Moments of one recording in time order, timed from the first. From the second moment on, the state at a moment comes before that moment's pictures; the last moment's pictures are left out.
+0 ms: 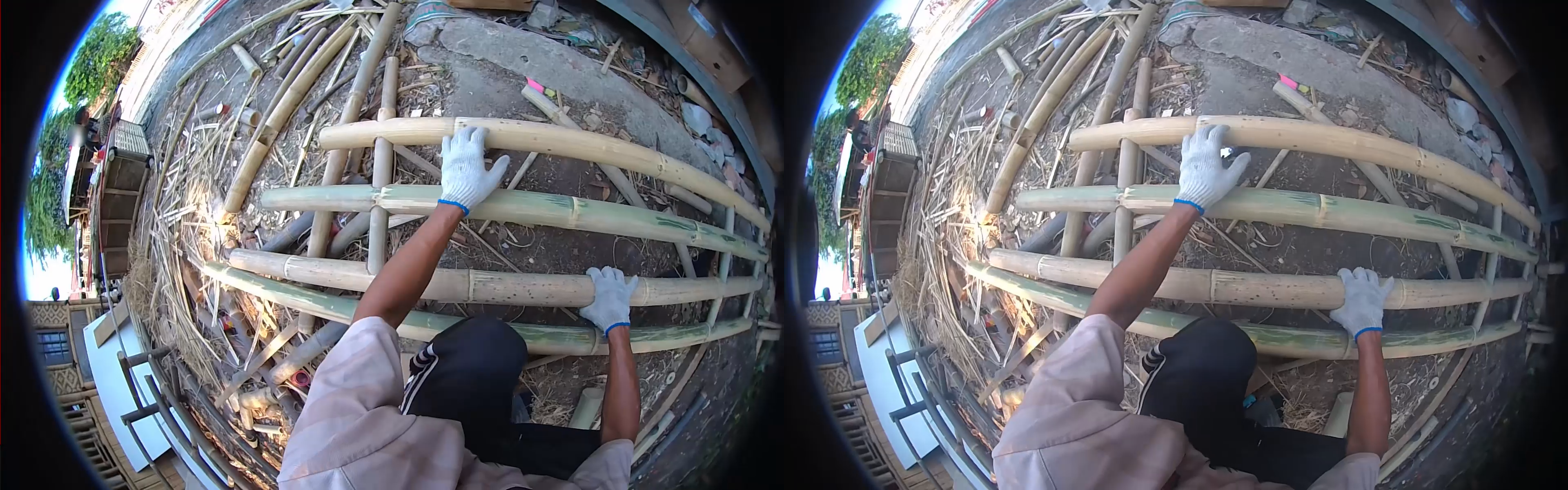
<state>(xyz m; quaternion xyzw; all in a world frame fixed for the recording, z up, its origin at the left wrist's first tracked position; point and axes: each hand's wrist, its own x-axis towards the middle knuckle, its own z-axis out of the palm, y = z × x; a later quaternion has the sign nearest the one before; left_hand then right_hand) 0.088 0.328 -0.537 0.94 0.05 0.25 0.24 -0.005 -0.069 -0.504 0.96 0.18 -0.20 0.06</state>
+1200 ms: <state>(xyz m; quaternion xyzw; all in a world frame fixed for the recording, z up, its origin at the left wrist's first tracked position) -0.104 0.497 -0.646 0.65 0.38 -0.04 0.65 -0.041 0.243 -0.520 0.64 0.64 -0.29 -0.31</state>
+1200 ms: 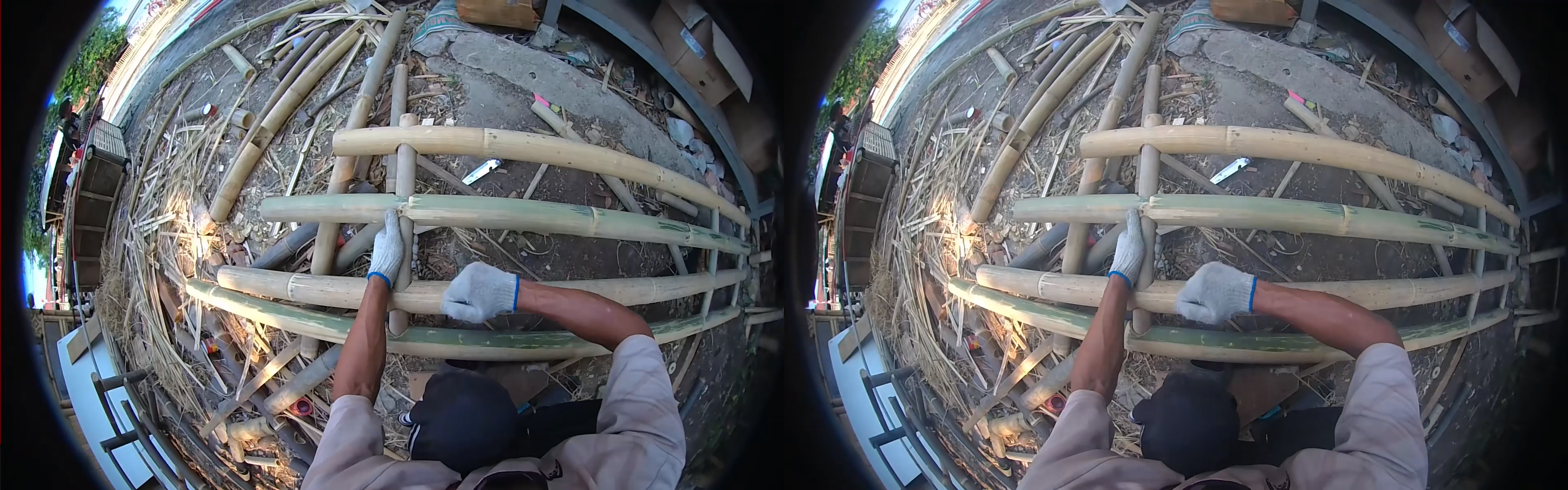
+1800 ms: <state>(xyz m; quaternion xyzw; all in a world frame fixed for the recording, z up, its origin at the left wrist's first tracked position) -0.107 0.492 -0.607 0.63 0.42 -0.06 0.65 -0.016 0.326 -0.571 0.55 0.79 -0.16 -0.21</state>
